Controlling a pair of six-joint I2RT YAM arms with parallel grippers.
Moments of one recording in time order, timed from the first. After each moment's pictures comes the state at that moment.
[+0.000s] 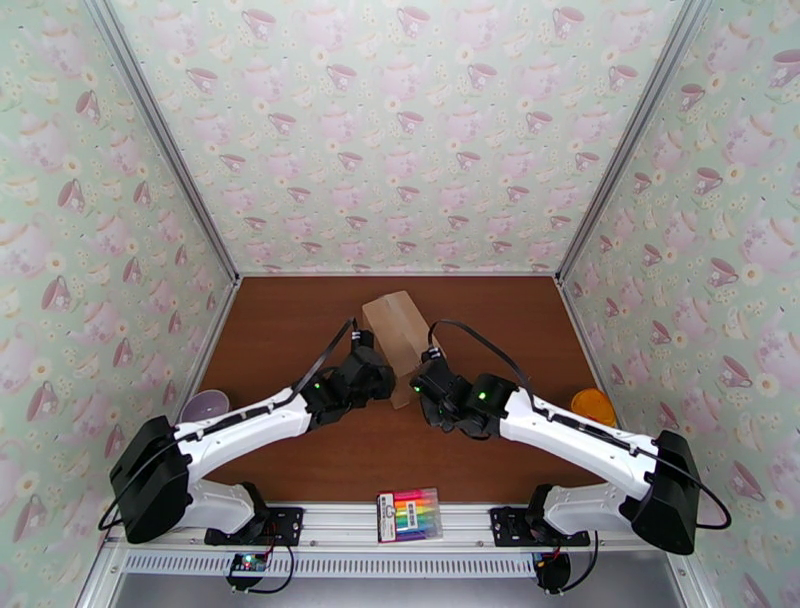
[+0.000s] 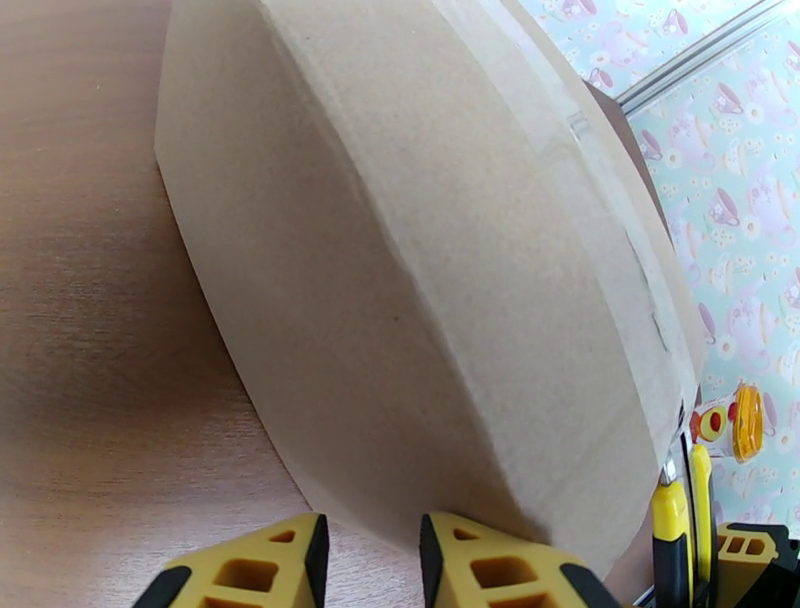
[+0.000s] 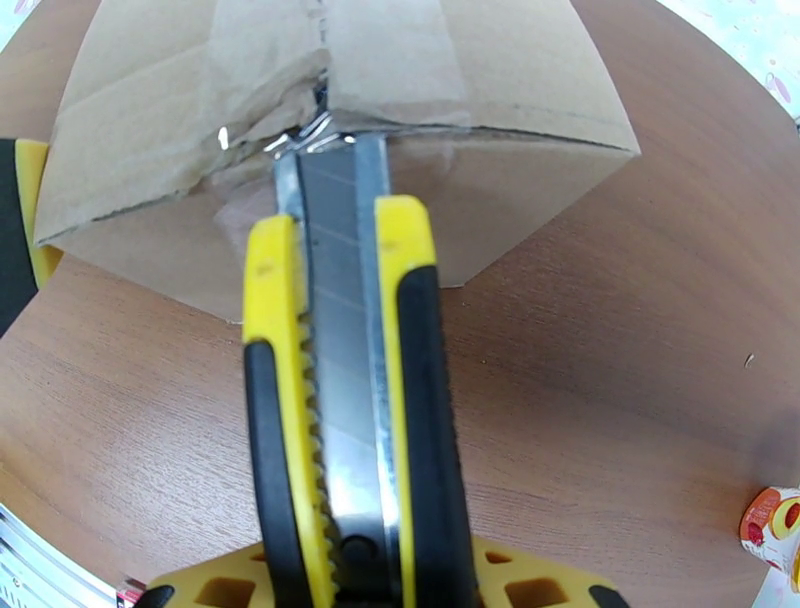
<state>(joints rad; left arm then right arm) -0.87 1.40 0.92 -0.26 -0.23 -0.78 1.00 1.30 1.06 -0.90 0.34 0.57</state>
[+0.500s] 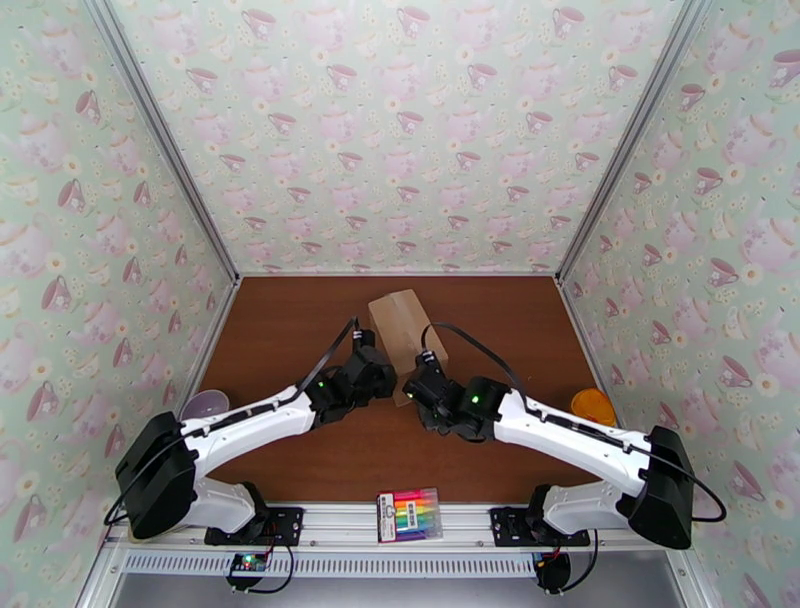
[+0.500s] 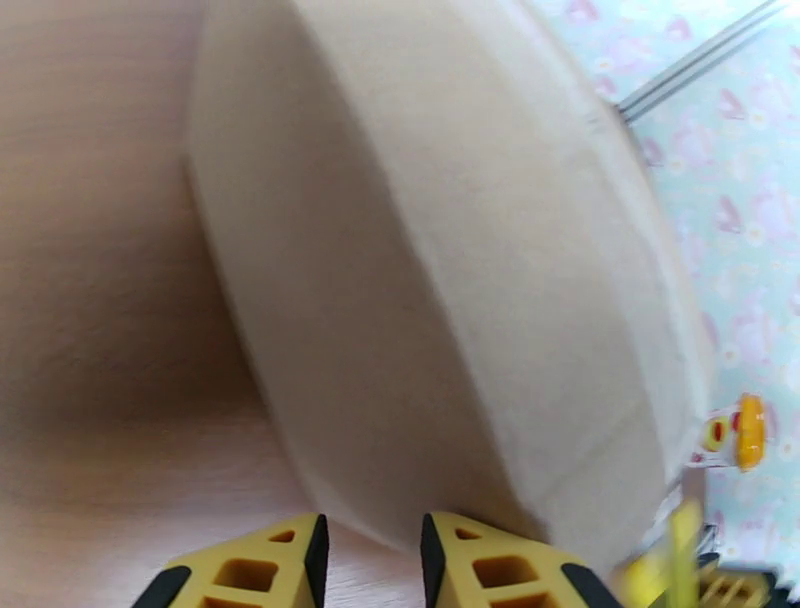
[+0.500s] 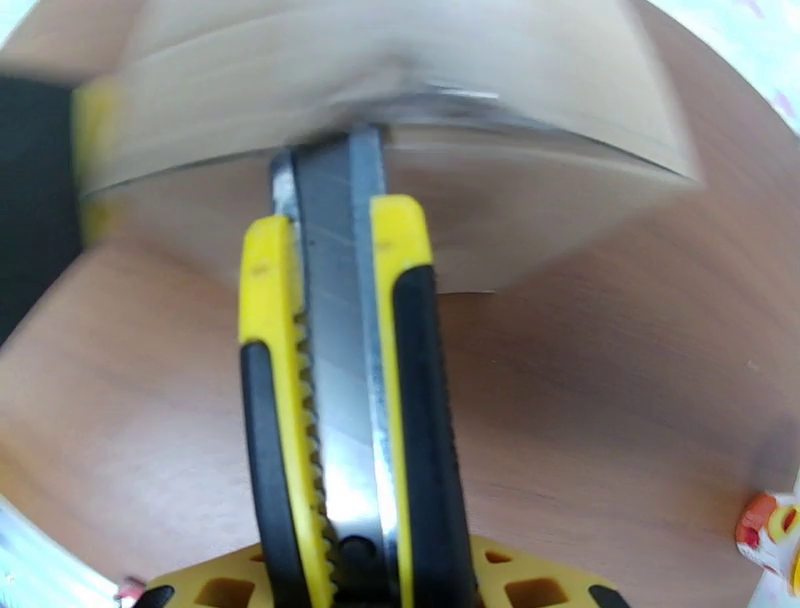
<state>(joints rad) -0.89 1.43 0.94 -0.22 -0.24 -0.78 1.07 1.33 1.07 -0.87 0.34 0.56</state>
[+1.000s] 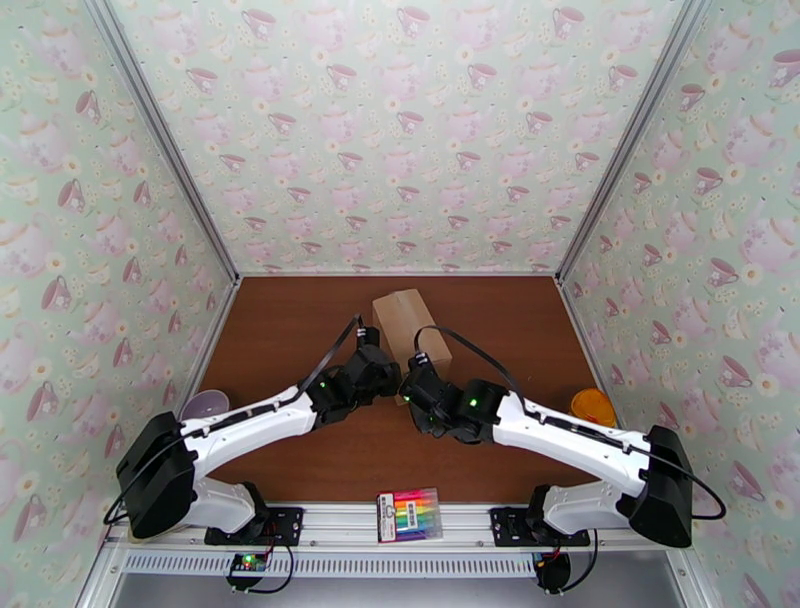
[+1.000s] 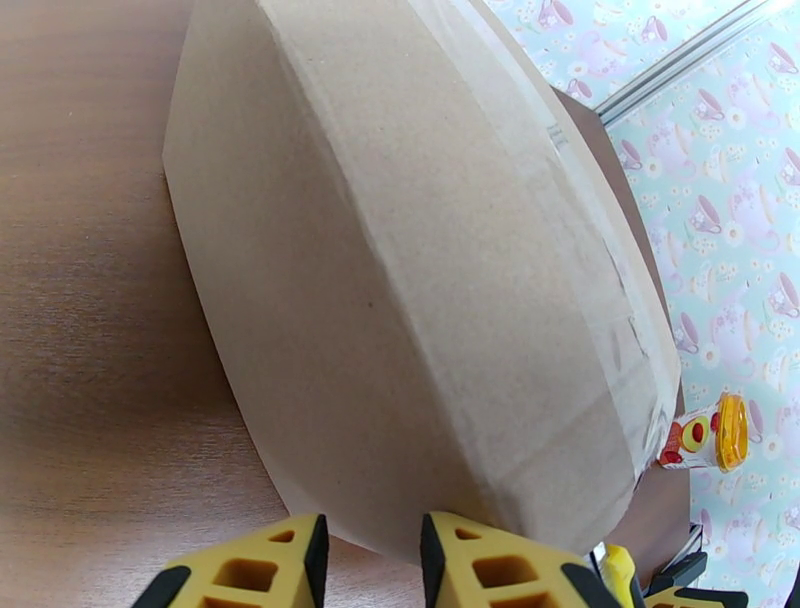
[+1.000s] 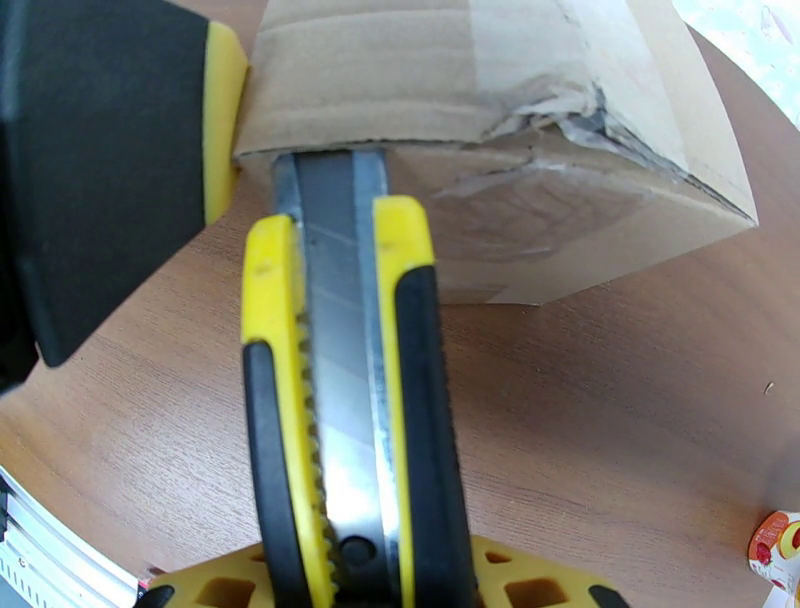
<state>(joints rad) -0.89 1.42 0.95 -0.22 -0.24 -0.78 1.07 1.33 1.08 -0.87 0.34 0.56</state>
